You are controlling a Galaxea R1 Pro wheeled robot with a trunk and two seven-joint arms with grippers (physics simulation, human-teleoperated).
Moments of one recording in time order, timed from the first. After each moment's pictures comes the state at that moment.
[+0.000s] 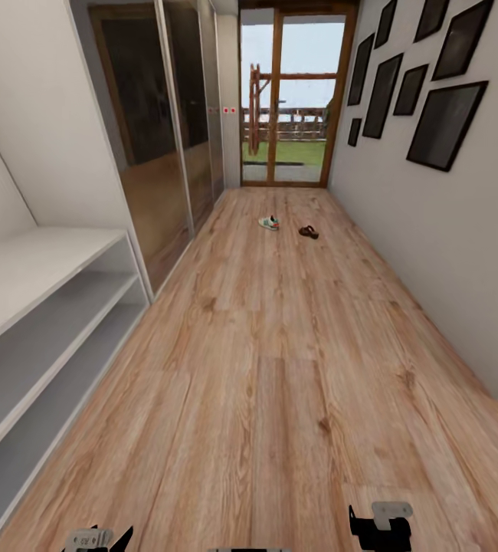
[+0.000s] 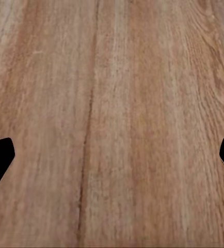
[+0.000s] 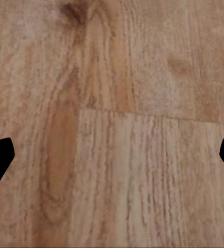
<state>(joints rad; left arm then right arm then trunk) -0.24 0.13 0.62 -0.39 -0.23 -0.39 -0.66 -0.46 -0.06 -0.09 -0.03 0.18 -0.51 -0.18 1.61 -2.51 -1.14</state>
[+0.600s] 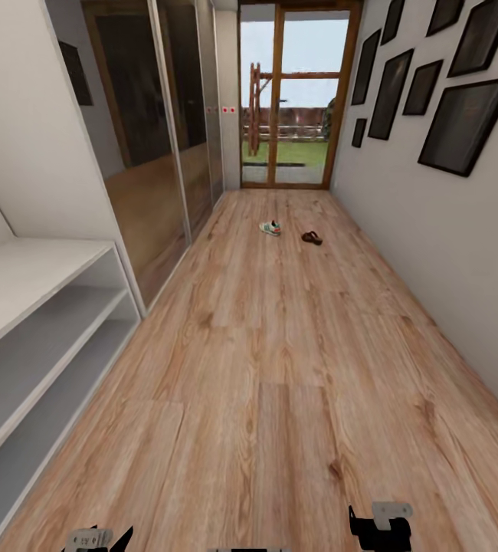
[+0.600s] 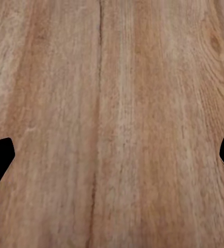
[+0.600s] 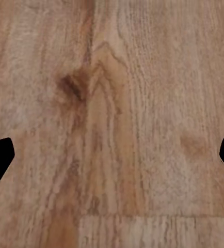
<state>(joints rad) -0.24 0.13 0.62 -0.39 -0.23 -0.39 -0.66 -0.46 -0.06 -0.09 -0.03 0.18 -0.51 -0.18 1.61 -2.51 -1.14</state>
